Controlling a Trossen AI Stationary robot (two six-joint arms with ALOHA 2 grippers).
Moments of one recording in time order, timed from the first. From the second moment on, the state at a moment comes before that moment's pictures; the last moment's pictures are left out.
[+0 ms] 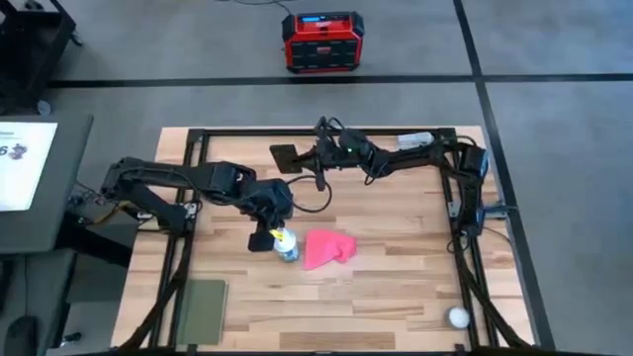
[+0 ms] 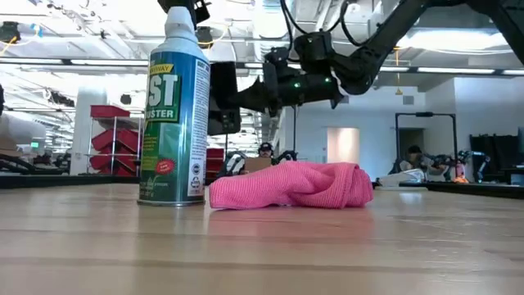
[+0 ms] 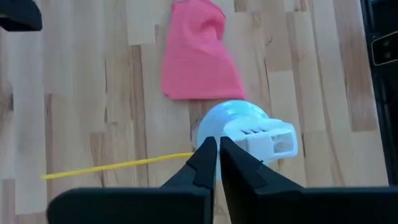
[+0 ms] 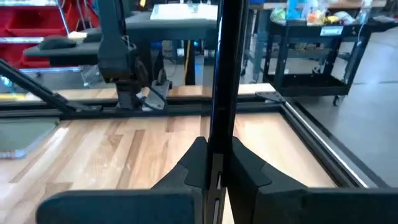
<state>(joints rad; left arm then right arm) -0.11 1.49 1.50 -1.12 0.03 -0.04 -0.39 1.95 1.09 0.78 -0.34 -0.03</state>
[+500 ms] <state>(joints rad) -0.11 1.49 1.50 -1.13 0.03 -0.04 -0.35 1.95 1.03 0.90 -0.34 0.04</state>
